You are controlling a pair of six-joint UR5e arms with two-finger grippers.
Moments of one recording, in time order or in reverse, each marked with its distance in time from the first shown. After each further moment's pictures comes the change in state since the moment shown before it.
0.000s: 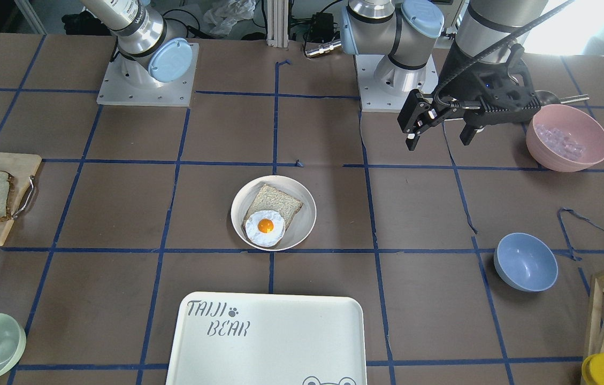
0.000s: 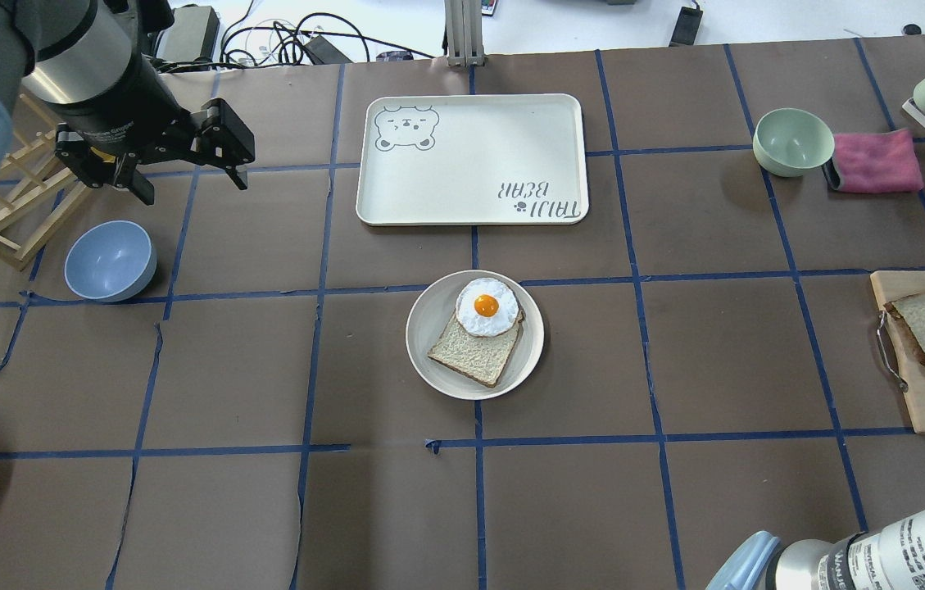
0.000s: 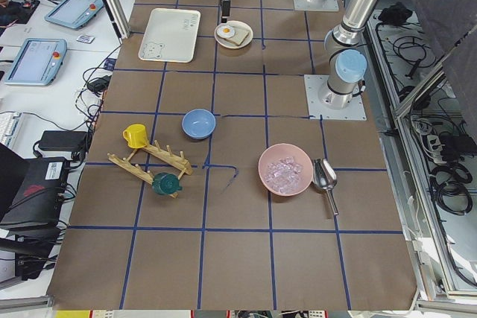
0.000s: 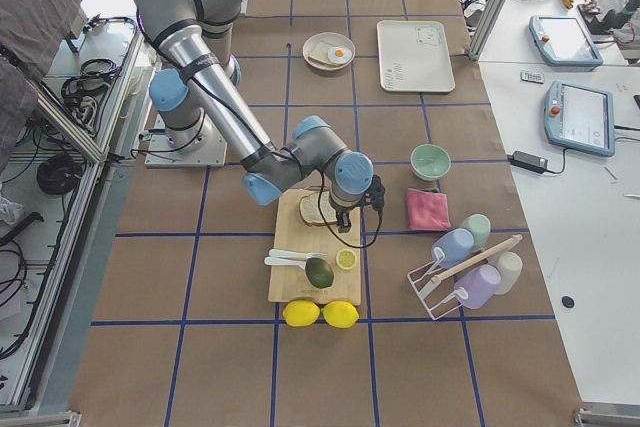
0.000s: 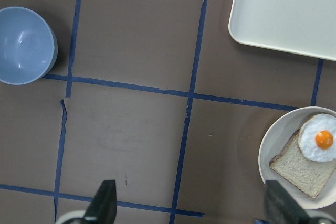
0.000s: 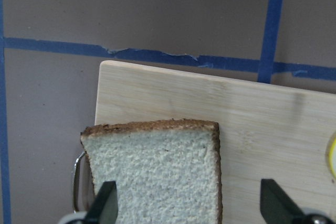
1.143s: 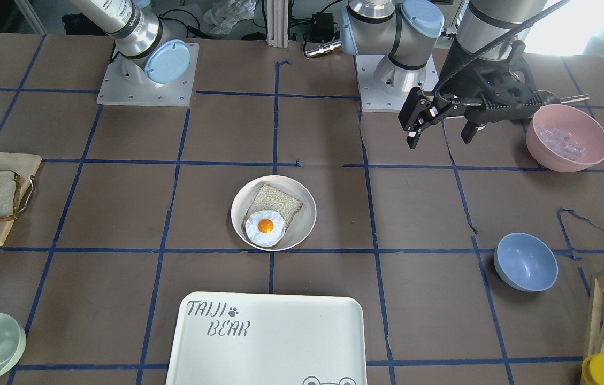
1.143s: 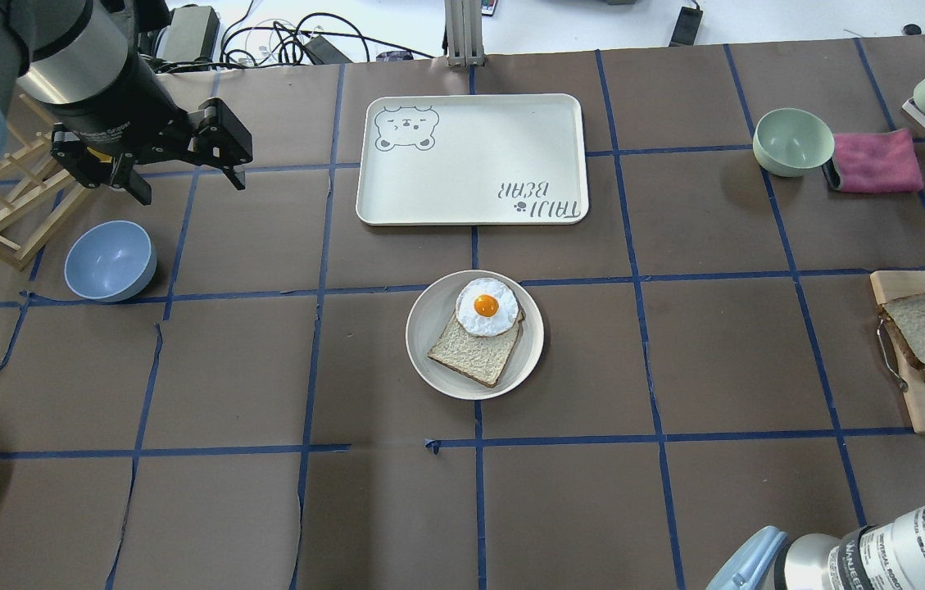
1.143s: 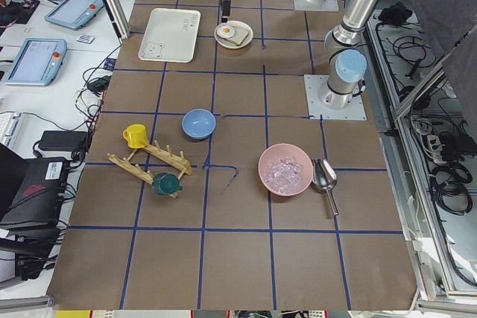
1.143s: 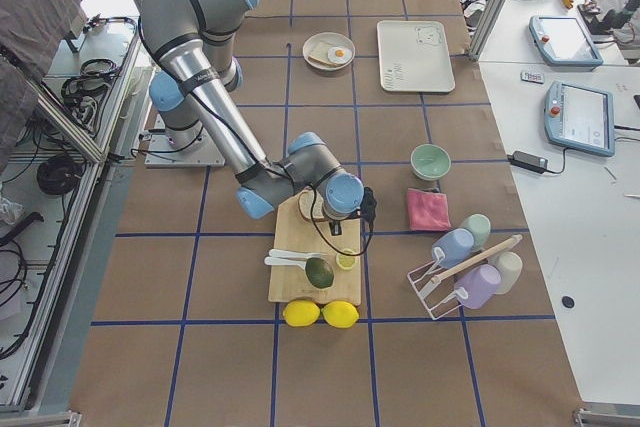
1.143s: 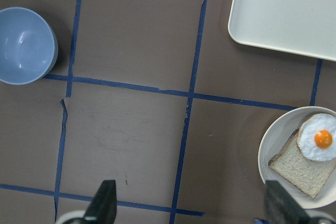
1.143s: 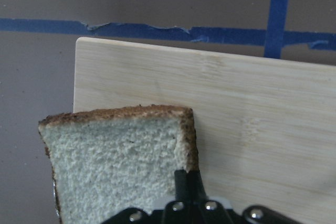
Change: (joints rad) left arm 0.001 0.007 -0.001 -0.002 0.003 0.000; right arm -0.034 0.035 0.017 0.000 0.026 -0.039
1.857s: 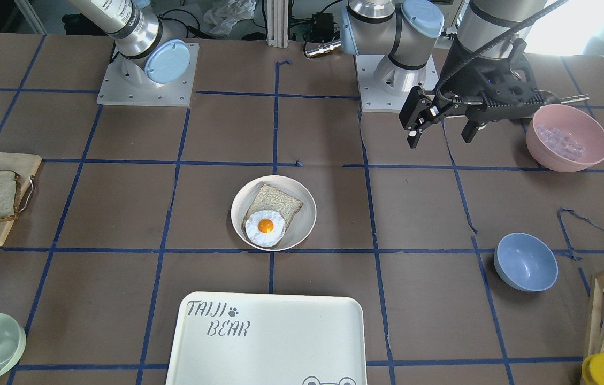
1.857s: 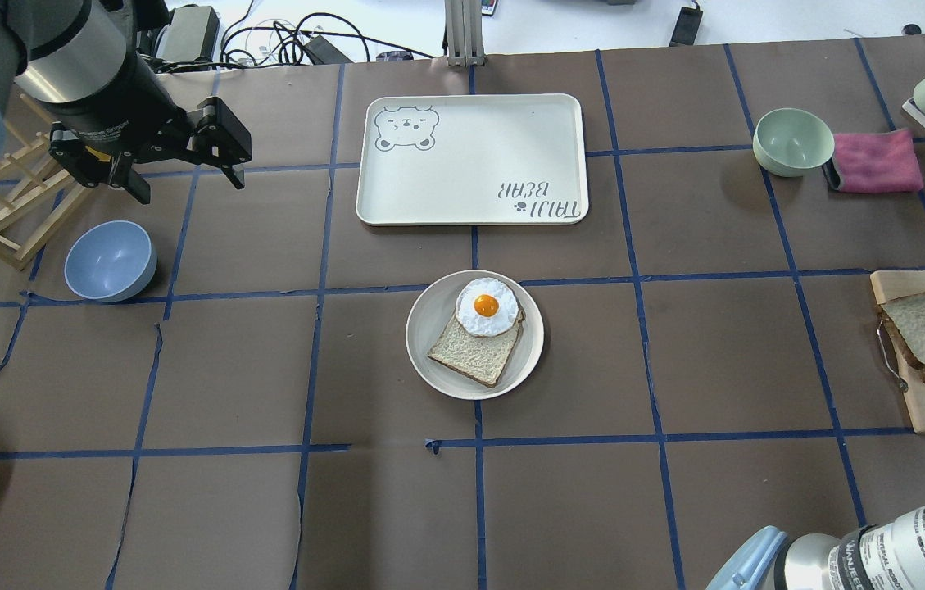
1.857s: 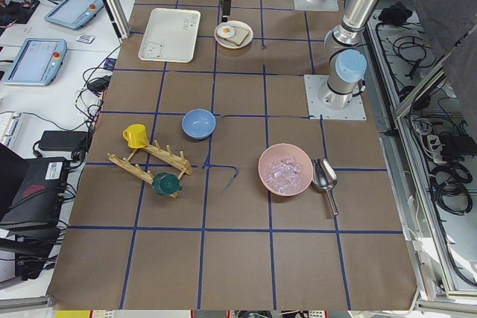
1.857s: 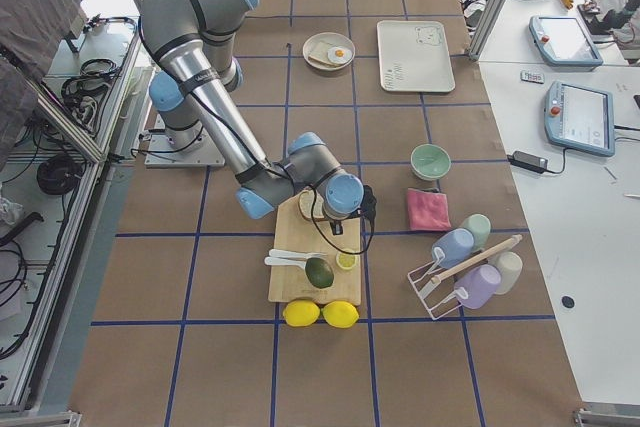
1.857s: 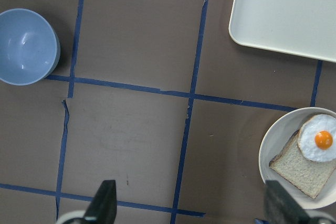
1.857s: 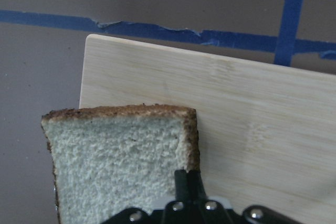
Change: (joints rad) left arm -0.001 0.001 0.001 -0.001 0.000 0.000; right arm 0.000 -0.002 0.000 0.002 0.008 -0.045
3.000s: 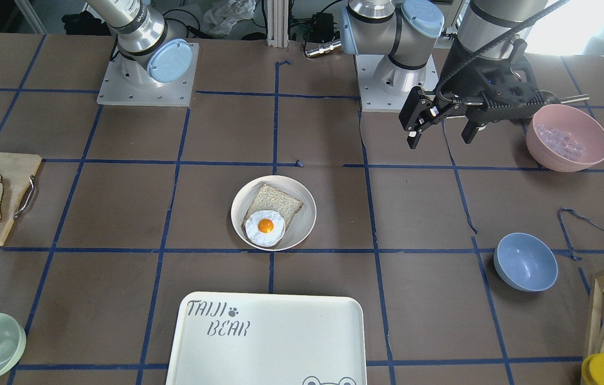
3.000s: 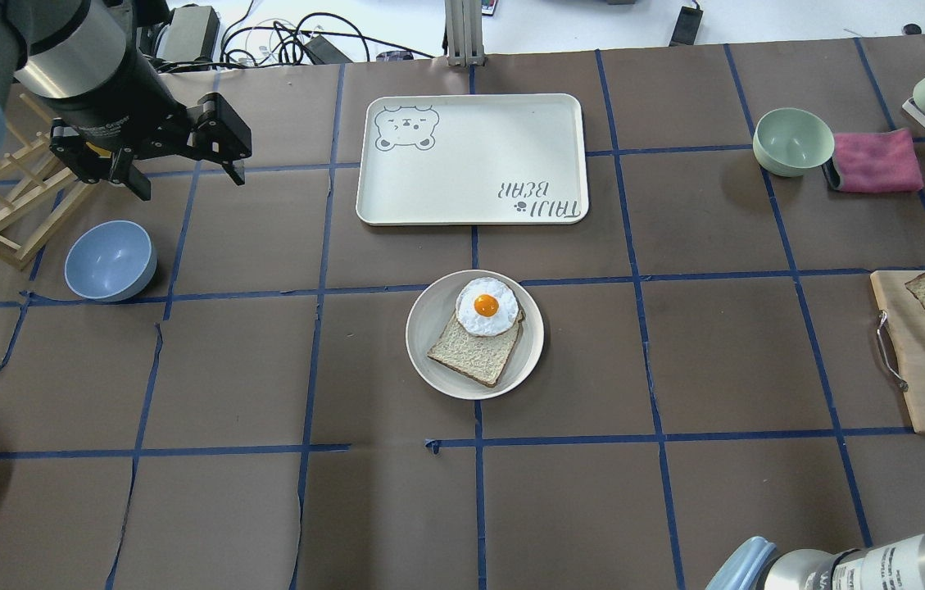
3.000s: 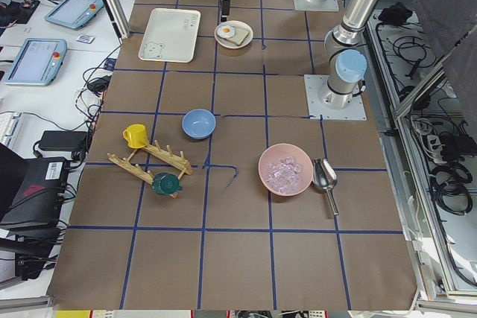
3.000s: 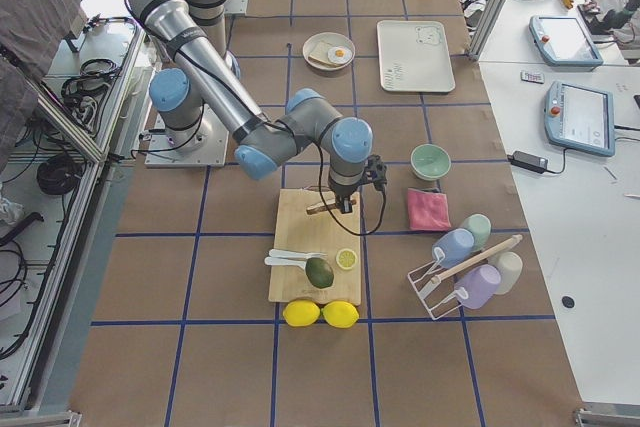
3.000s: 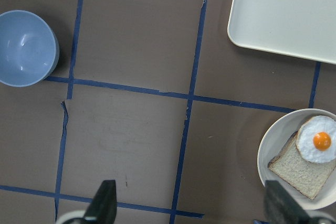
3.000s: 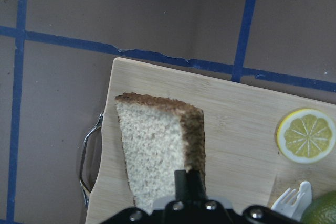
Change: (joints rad) left arm 0.002 -0.007 0.008 0.001 -0.003 0.000; right arm 0.102 -0.187 -0.025 0.015 -0.117 0.072
